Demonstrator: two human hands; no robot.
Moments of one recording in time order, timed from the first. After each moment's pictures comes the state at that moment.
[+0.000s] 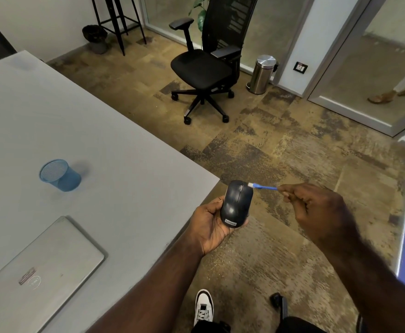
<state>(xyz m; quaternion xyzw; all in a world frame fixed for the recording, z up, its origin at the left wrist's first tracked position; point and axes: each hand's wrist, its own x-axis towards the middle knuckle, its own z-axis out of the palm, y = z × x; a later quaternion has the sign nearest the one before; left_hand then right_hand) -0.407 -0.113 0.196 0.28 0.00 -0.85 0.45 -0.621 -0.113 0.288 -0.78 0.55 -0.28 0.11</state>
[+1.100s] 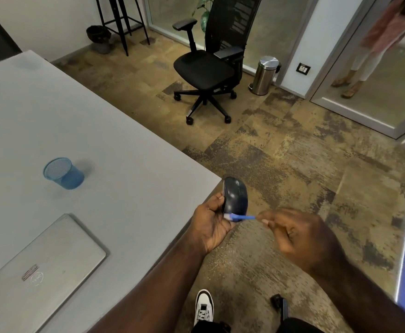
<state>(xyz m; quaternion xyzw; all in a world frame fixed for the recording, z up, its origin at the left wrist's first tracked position) -0.408 -0.113 0.194 0.30 0.02 -0.81 0.50 -0.596 -0.078 0.285 -0.82 0.49 -0.23 0.18</state>
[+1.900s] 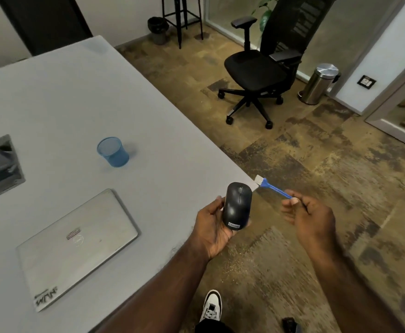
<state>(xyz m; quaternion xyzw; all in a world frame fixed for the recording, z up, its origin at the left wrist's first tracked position) -0.342 -0.093 0.192 0.32 0.08 -0.75 0.57 -0.527 -0.143 0.237 -0.51 0.65 -0.36 0.43</state>
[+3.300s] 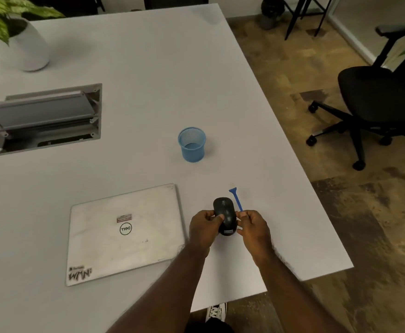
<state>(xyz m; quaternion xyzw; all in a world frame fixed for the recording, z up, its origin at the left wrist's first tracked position) -0.138 -0.110 0.063 0.77 0.02 -0.42 0.49 -0.234 -0.194 0.052 -0.61 0.55 -0.10 0.56</state>
